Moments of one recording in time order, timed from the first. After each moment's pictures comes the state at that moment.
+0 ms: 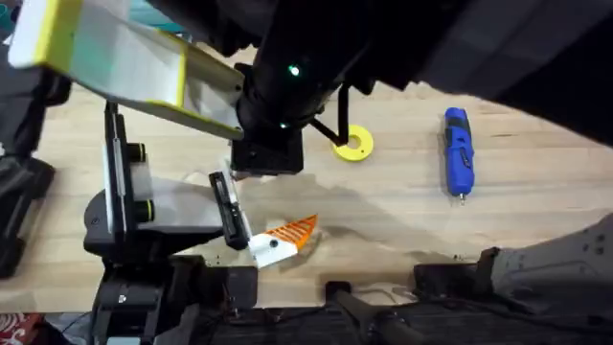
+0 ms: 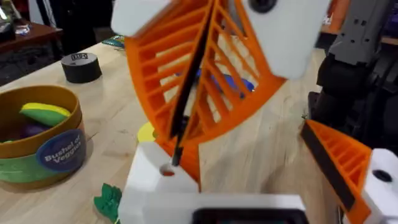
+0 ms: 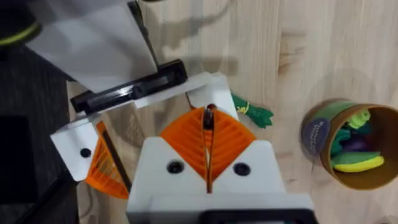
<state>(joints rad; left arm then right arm) 0.00 0.01 0.01 -0.14 1.21 0.07 1.08 1.75 1.85 -1.24 -0.11 -0.50</state>
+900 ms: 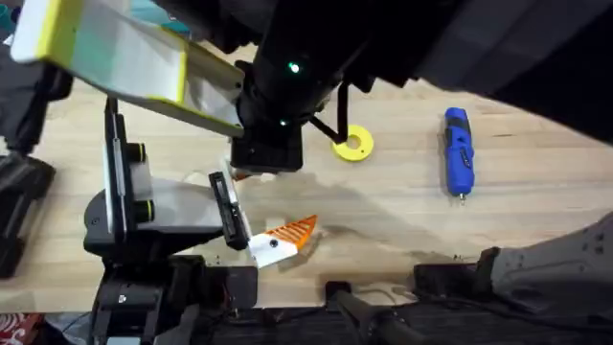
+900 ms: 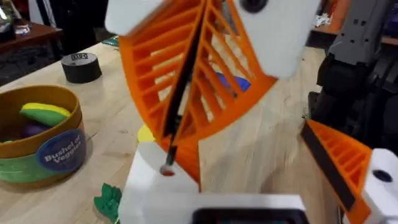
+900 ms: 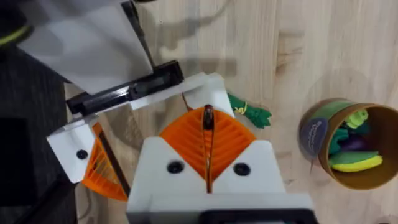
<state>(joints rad) 0.00 0.01 0.01 -0.14 1.21 0.07 1.07 1.76 1.85 -1.23 -0.11 -0.49</state>
